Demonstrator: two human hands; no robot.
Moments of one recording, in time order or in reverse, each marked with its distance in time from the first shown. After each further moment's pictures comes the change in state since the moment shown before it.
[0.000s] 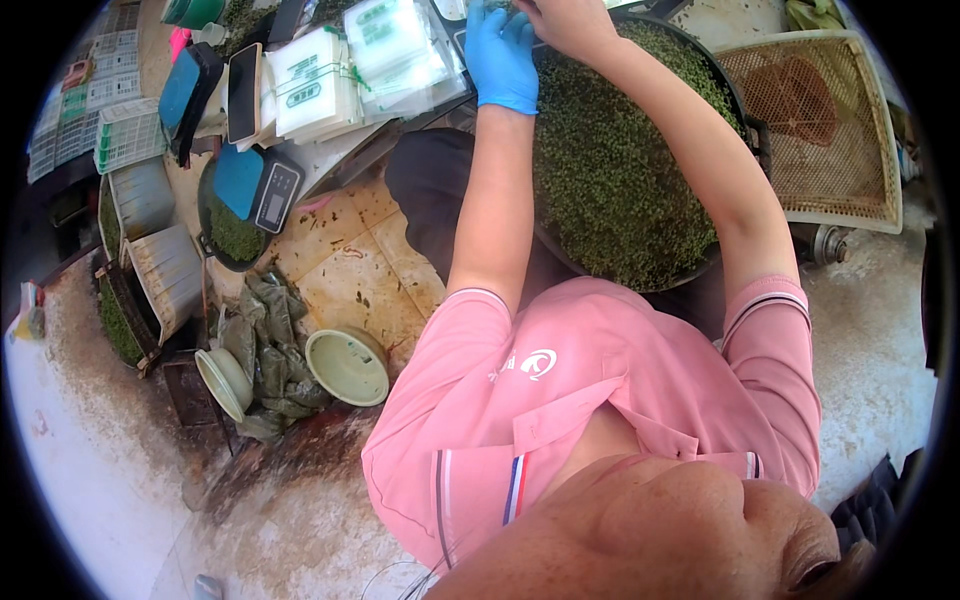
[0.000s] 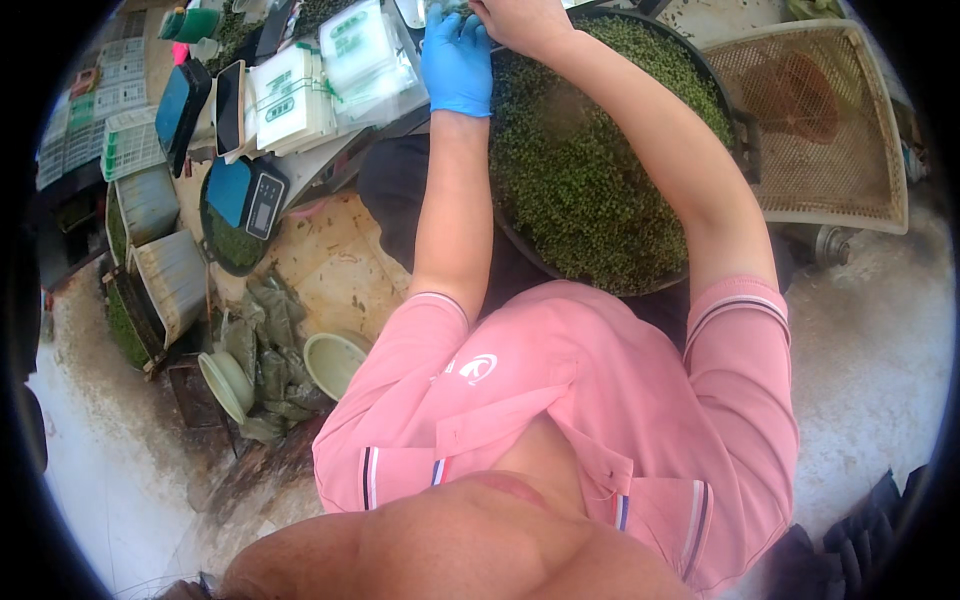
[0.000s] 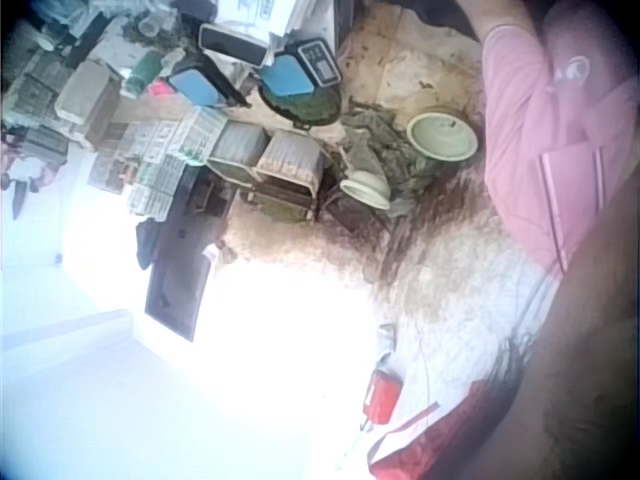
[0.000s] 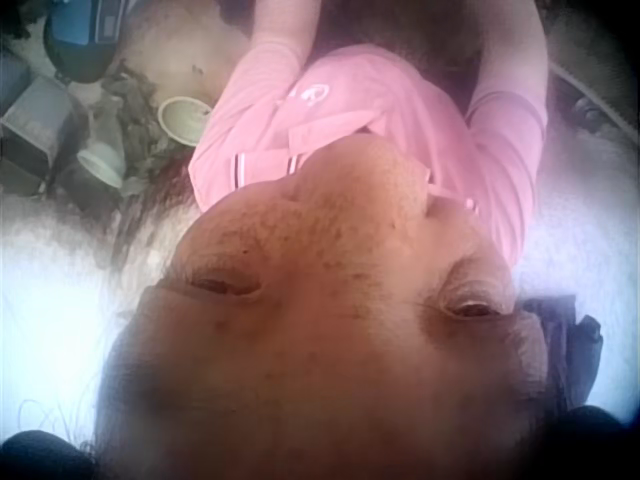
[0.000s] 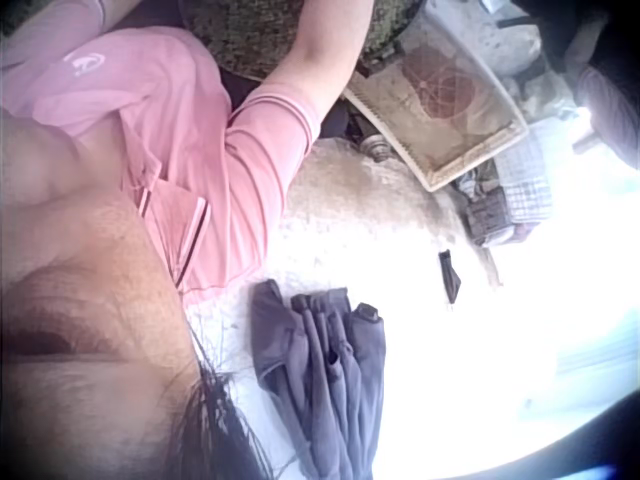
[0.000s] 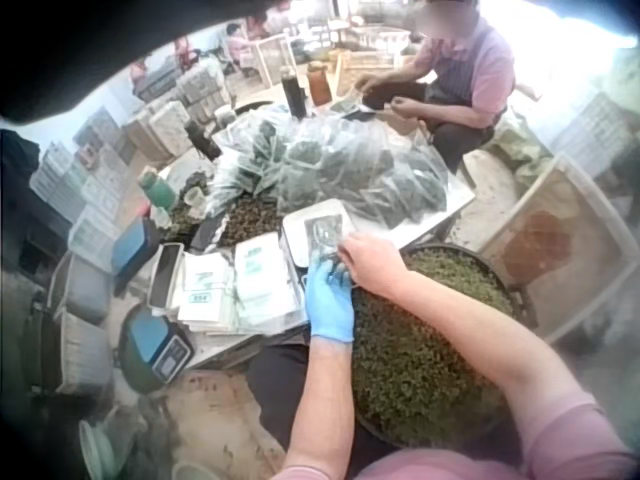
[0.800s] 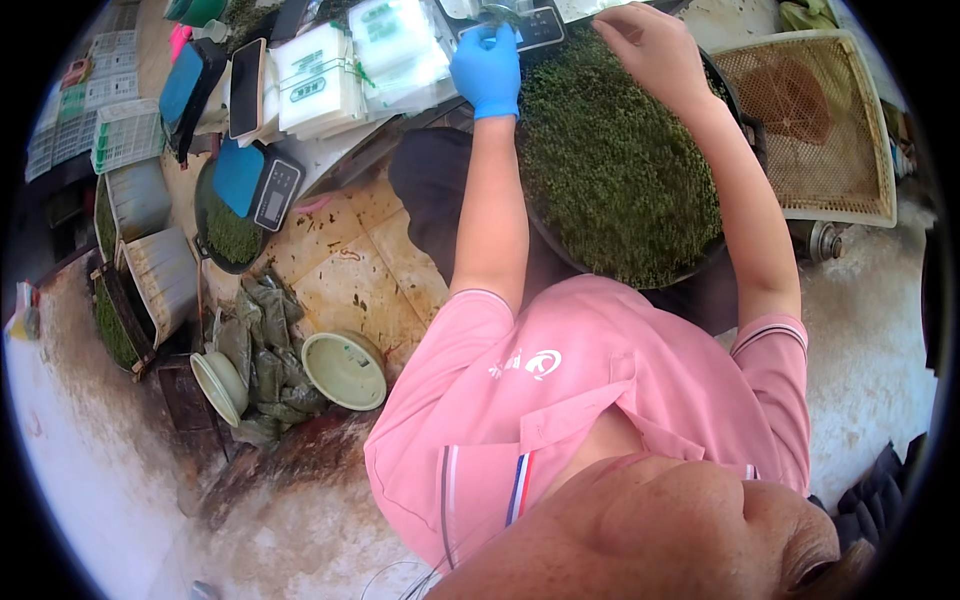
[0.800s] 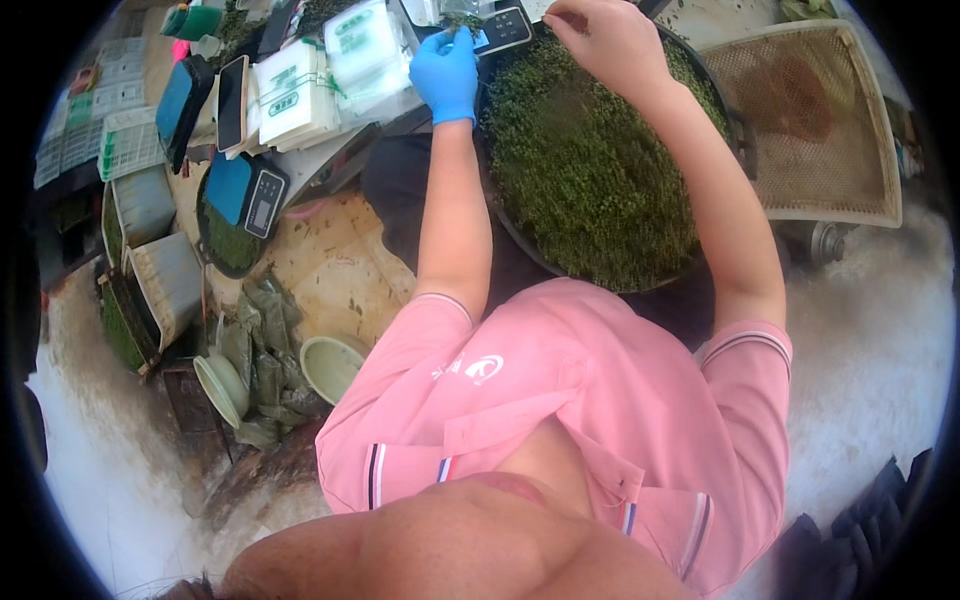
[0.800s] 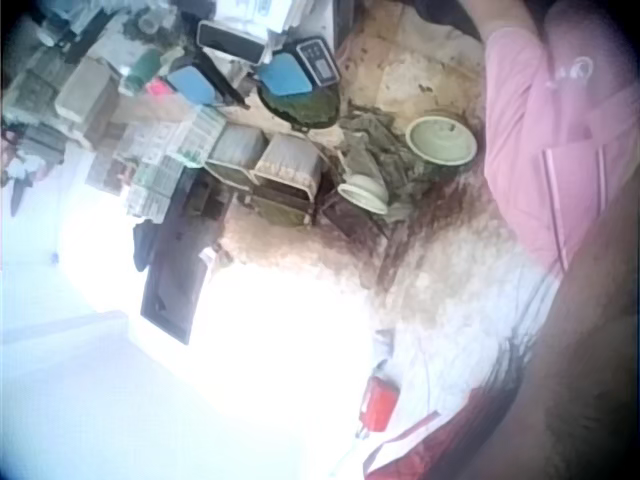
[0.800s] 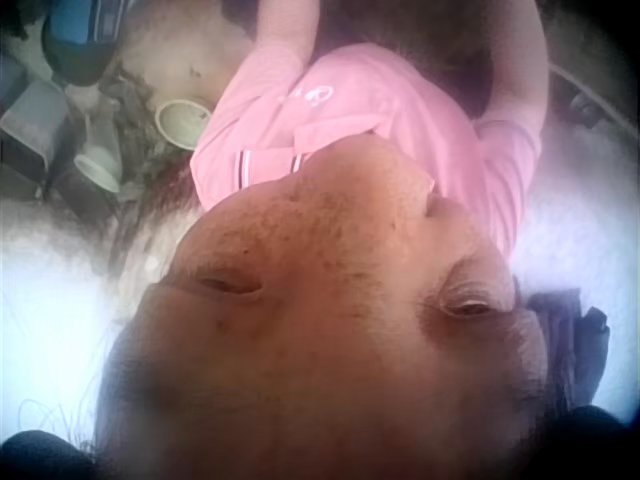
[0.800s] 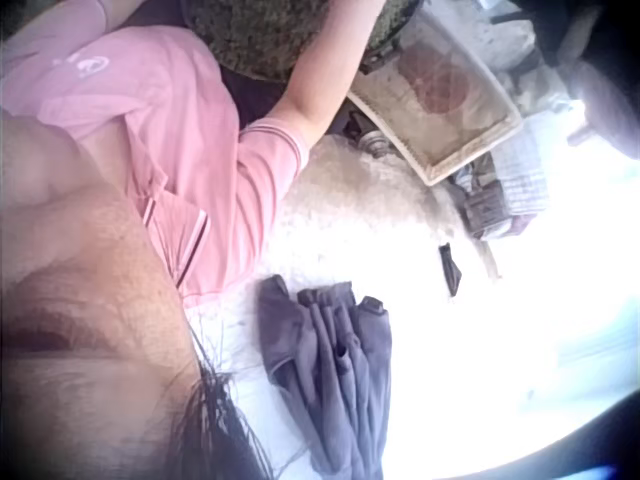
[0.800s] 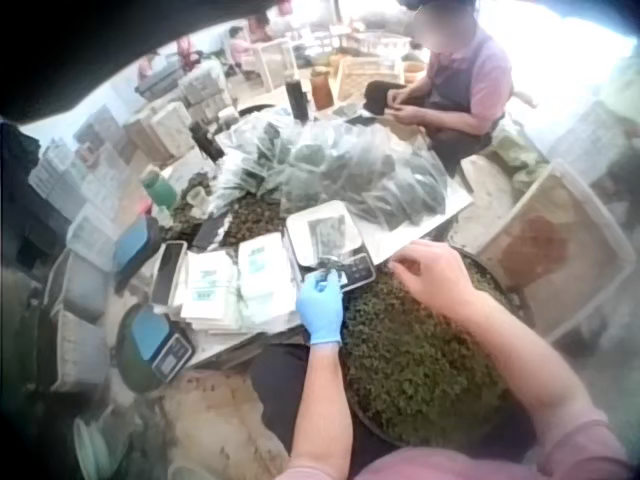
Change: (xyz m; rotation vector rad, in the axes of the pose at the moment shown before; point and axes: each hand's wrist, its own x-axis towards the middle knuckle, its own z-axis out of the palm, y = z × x) left_hand -0.015 0.014 -0.024 1.285 0.216 0.553; right_hand -0.054 -0.032 -0.102 0.074 0.111 0.119
